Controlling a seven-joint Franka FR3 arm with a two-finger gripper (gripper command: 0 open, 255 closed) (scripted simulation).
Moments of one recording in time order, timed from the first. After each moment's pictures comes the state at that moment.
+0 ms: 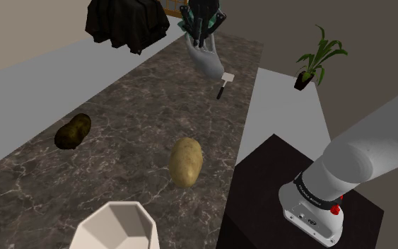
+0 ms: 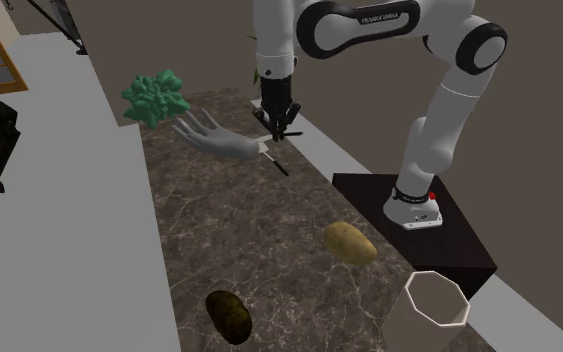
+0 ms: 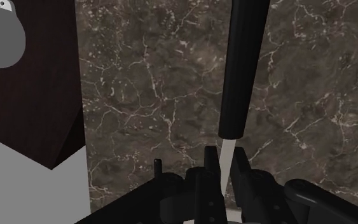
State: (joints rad) arm -0.21 -0.13 0.41 -1.78 0.12 1.64 1.27
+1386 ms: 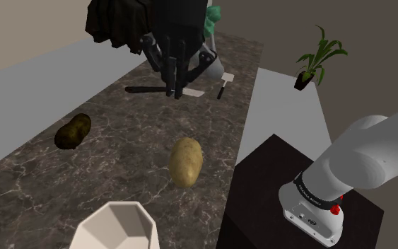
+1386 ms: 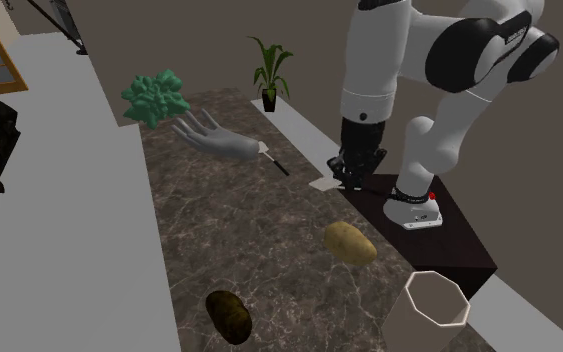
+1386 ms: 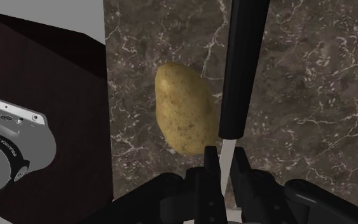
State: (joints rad) arm -0.03 -0.35 0.67 -1.93 0.28 1.65 1.67
